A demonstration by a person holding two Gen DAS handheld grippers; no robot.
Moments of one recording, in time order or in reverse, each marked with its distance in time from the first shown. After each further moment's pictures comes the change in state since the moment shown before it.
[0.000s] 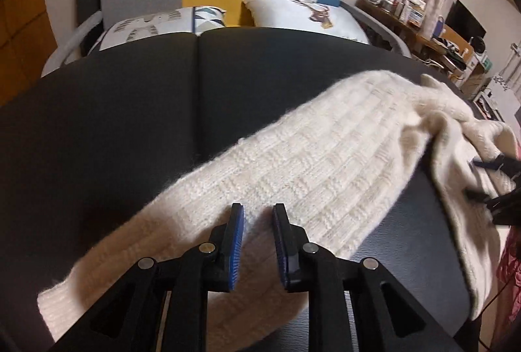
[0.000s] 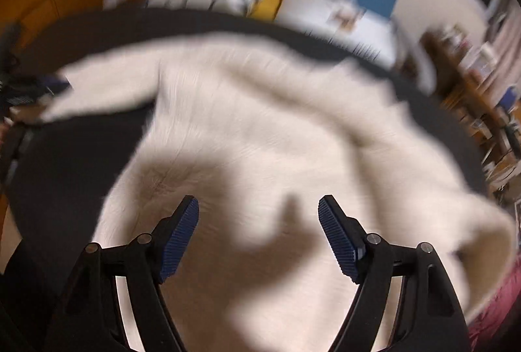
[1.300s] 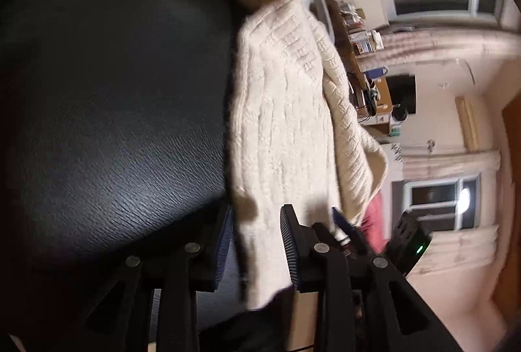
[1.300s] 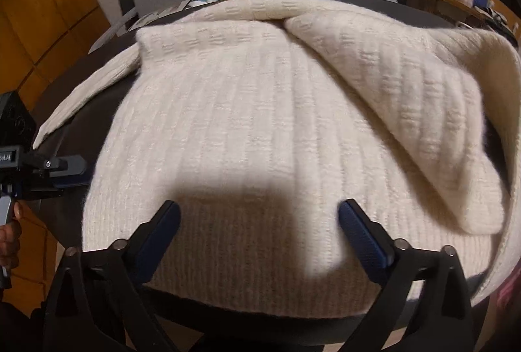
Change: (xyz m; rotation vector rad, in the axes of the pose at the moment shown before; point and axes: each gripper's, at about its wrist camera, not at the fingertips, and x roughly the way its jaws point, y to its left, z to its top) left arm 0.006 -0.123 -0.089 -0.541 0.284 -0.695; right arm -0.037 -0.008 -0.116 0.332 -0.080 0.107
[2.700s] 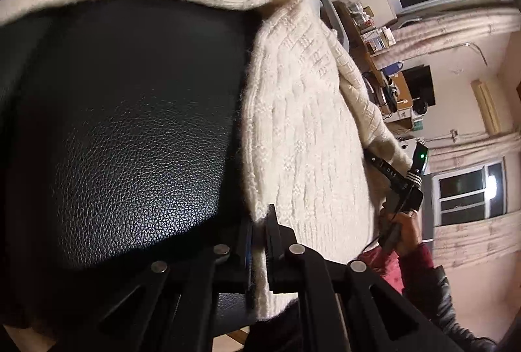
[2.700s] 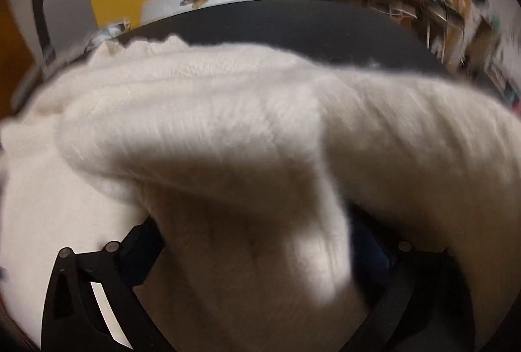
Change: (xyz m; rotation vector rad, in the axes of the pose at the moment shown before) left arm -0.033 0.021 0.003 0.115 -0.049 0.134; right arm 0.024 -0.151 0.080 0.158 0.013 -0.272
